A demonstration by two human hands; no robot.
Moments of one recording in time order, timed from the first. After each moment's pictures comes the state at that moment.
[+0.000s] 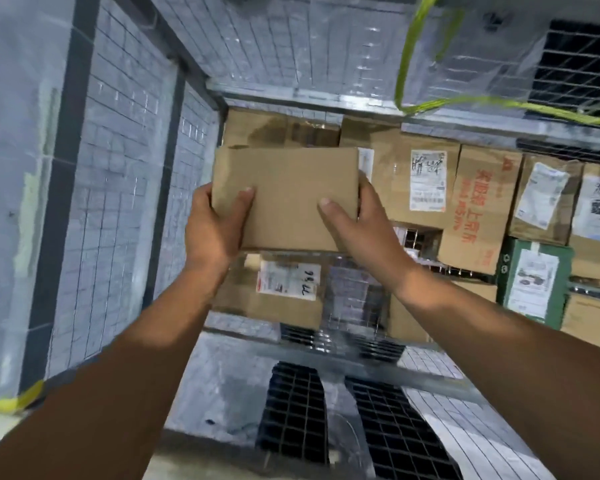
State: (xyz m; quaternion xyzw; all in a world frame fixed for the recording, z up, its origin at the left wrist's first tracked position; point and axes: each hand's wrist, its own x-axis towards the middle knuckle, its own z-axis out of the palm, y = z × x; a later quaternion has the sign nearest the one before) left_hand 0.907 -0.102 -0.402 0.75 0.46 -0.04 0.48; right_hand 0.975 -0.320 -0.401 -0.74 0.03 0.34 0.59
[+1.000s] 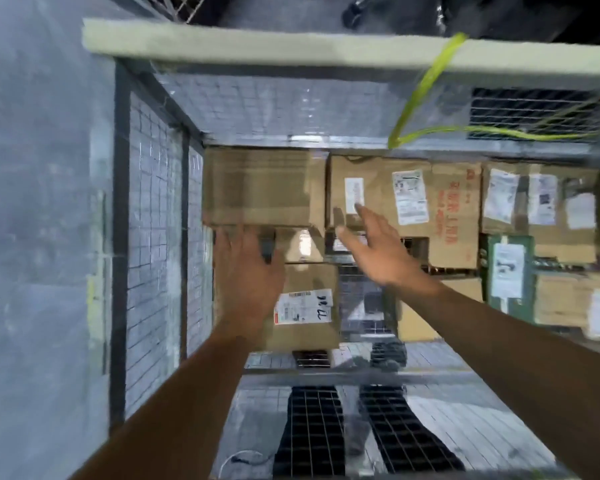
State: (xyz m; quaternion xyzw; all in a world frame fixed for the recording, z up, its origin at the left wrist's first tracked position) left_hand 0.916 -0.085 -0.408 0.91 0.25 -0.16 0.28; right_hand 0.993 -0.298 -0.387 -0.87 0.05 0.39 0.30
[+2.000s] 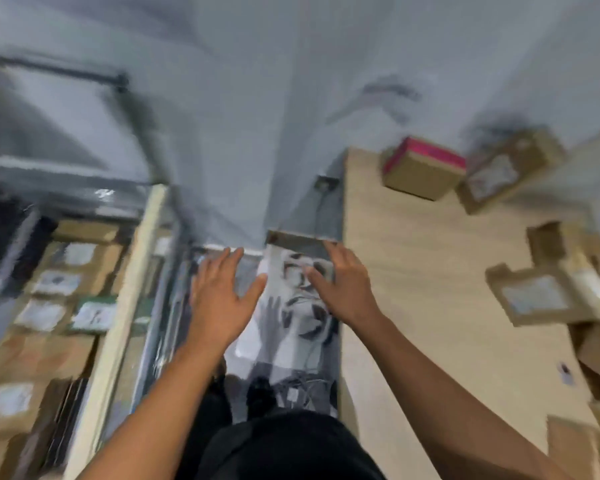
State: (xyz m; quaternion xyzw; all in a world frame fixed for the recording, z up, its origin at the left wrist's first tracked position) left_hand 0.577 -0.627 0.012 0.75 -0.53 -0.31 0.26; right_hand 0.358 -0.694 0.017 -0.71 0.65 -0.08 0.26
